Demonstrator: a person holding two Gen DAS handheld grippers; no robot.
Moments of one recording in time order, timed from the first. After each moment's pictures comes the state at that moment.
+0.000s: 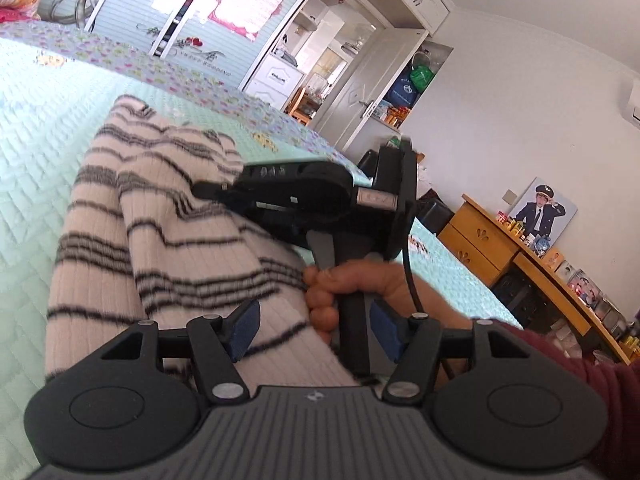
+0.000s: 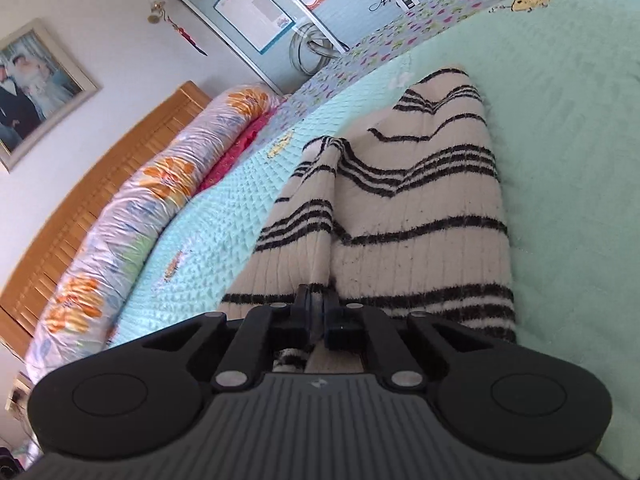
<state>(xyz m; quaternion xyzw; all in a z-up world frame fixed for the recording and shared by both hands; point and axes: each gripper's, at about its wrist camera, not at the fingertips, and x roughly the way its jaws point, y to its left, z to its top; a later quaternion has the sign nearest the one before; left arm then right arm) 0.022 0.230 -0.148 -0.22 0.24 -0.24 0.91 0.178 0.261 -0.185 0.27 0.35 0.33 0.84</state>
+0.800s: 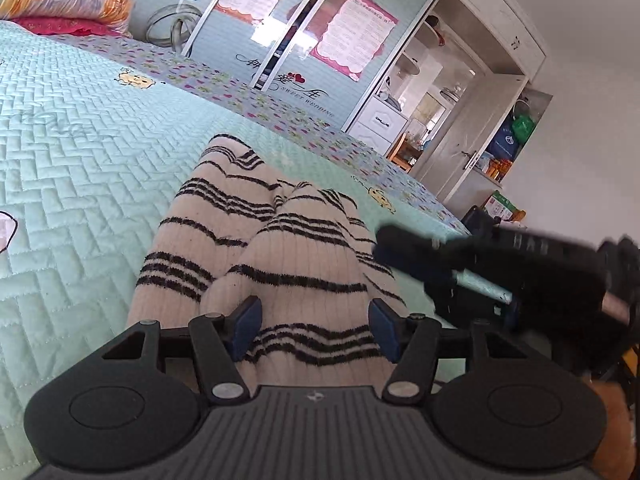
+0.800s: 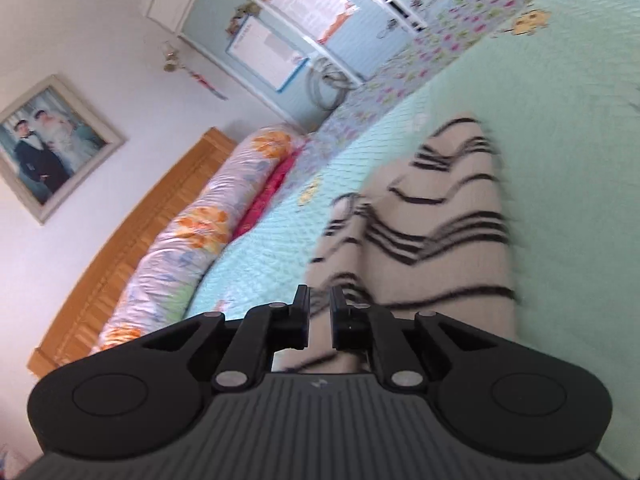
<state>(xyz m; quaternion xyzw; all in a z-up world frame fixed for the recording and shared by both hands) 0.124 0.251 -0.171 -0.24 0.23 -0.08 0.94 0.191 0.244 -0.160 0.34 0.31 0.35 0.82</state>
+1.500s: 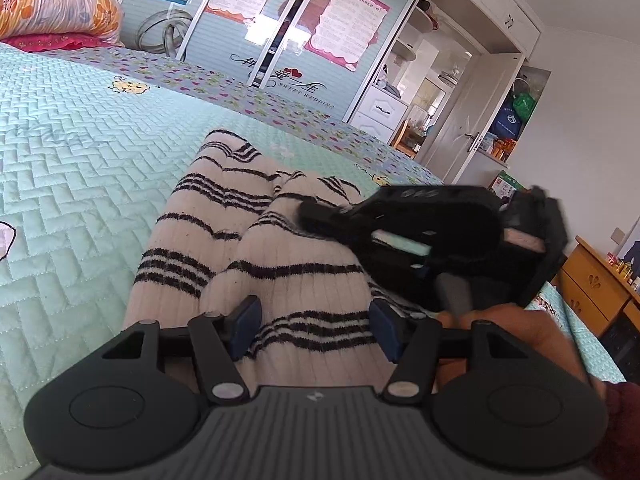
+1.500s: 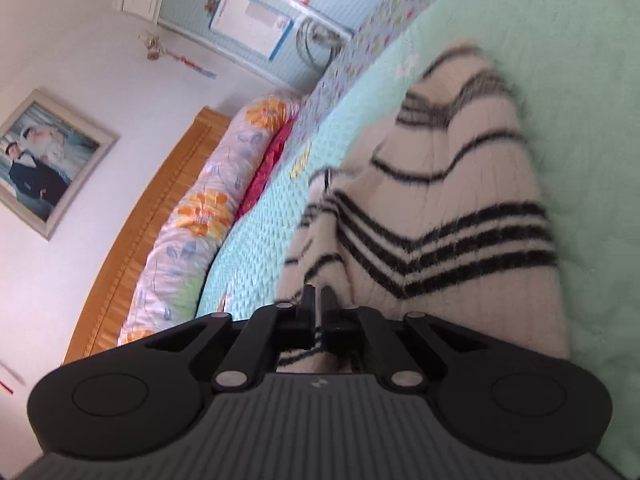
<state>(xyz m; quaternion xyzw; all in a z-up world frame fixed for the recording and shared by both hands) 0.129 0.239 -0.177 -0.20 0.24 -0.08 0.95 0.250 0.265 -0.197 0.39 0.35 0.36 0.77</state>
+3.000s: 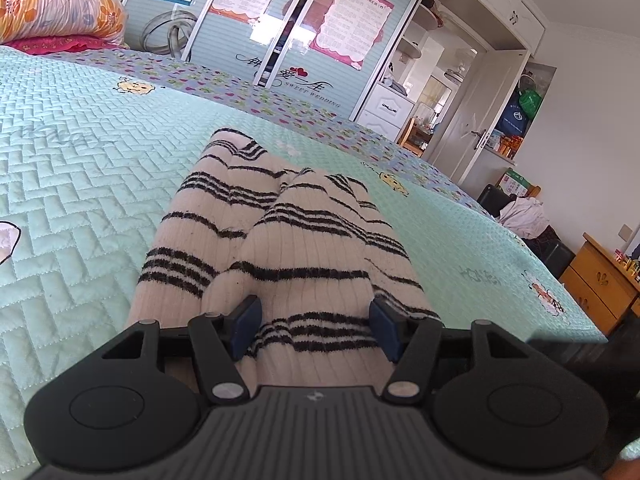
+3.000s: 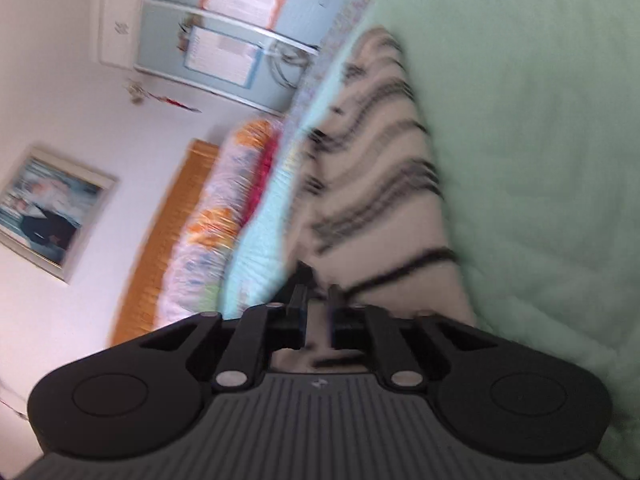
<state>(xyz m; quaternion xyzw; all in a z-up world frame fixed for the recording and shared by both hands) 0.132 0.237 -0.180 -0.20 0.24 -0.06 0.95 0.131 0.219 -0.221 0.44 0.37 0.31 0.76</state>
